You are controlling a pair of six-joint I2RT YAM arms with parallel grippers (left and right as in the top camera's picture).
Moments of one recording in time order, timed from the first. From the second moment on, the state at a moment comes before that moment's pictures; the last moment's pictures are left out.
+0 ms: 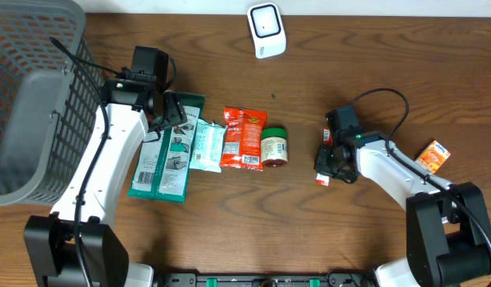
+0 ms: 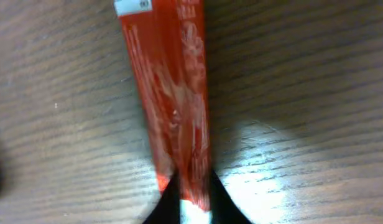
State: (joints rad) left arm -0.13 1.62 1.36 -1.01 -0.17 -0.48; right arm 0.27 1.68 0.87 -0.59 -0.04 0.56
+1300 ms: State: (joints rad) left arm -0.13 1.62 1.36 -1.01 -0.17 -0.48; right arm 0.54 1.83 1.00 -0.69 0.79 0.28
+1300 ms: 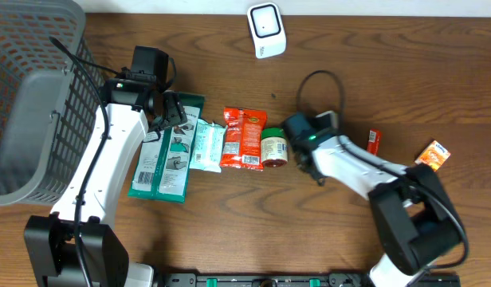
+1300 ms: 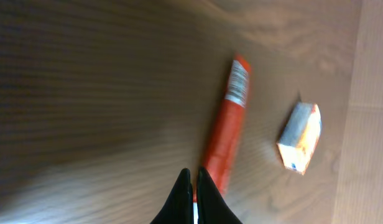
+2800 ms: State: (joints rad) left arm -0.13 1.62 1.36 -1.01 -0.17 -0.48; right arm -0.07 1.48 1.26 -1.06 -0.03 0.22
